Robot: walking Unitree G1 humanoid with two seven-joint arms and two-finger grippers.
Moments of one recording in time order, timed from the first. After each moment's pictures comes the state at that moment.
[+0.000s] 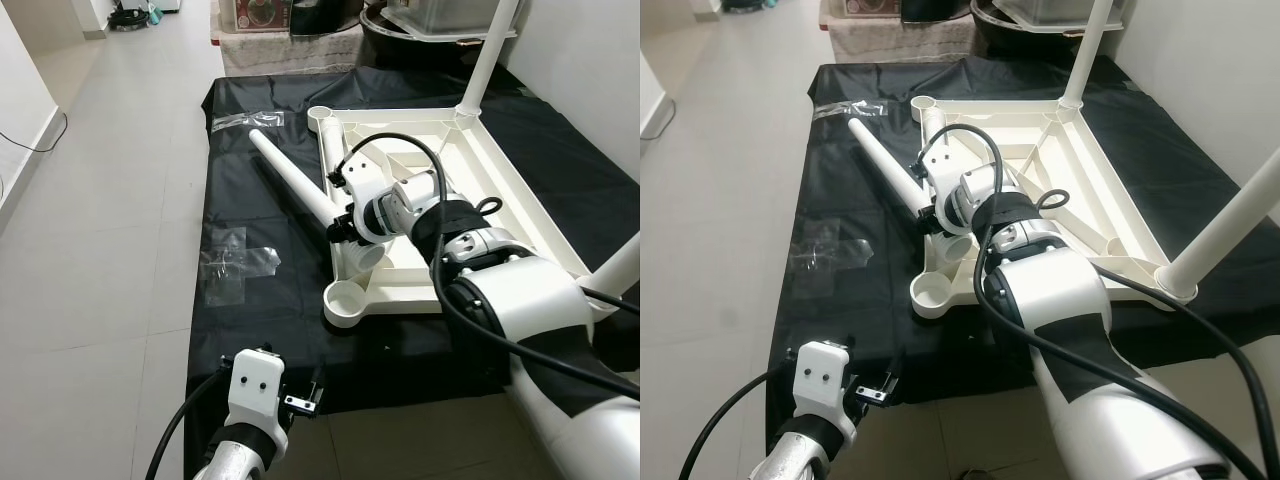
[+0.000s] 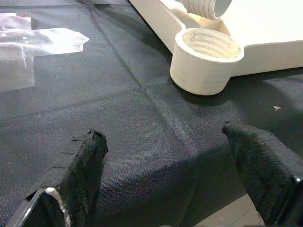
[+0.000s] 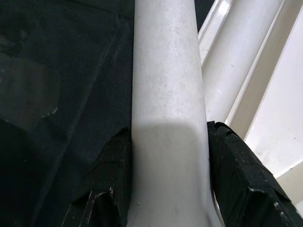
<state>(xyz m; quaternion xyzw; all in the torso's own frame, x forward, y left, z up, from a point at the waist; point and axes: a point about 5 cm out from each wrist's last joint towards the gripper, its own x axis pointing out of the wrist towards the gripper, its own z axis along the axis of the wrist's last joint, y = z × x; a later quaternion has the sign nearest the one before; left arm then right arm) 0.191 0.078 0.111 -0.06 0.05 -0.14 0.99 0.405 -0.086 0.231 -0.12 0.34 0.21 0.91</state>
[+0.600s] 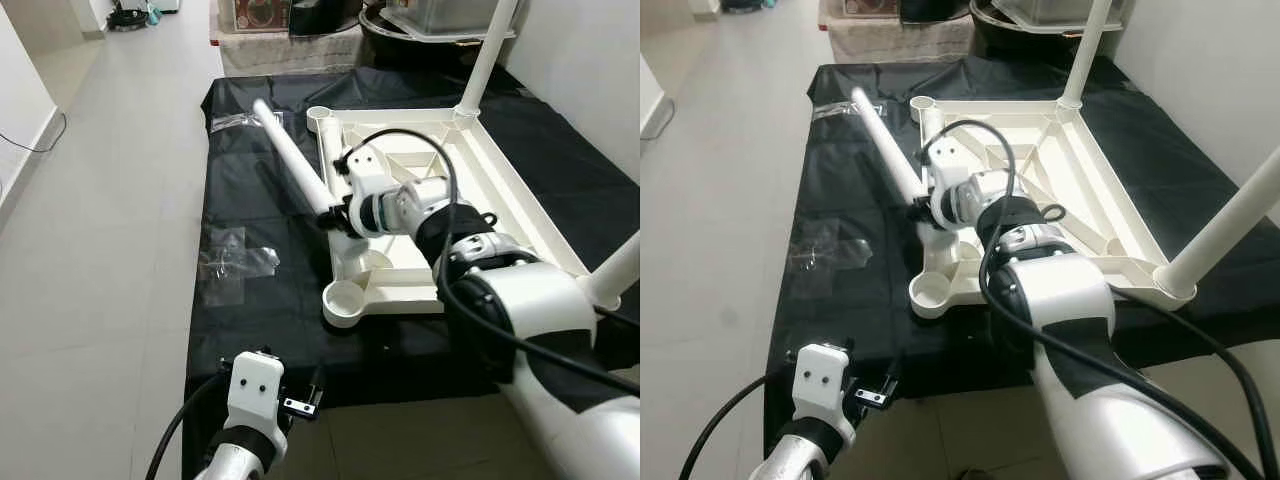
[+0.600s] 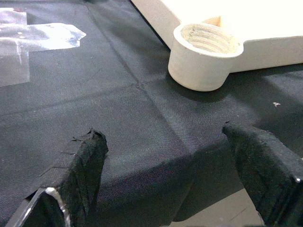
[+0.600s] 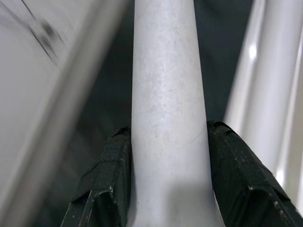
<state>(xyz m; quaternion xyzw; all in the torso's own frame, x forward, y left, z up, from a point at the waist) 0.190 0.078 0.110 -0.06 0.05 -0.14 0.99 0.415 -0.074 0.275 0.11 0.21 0.25 0.94</state>
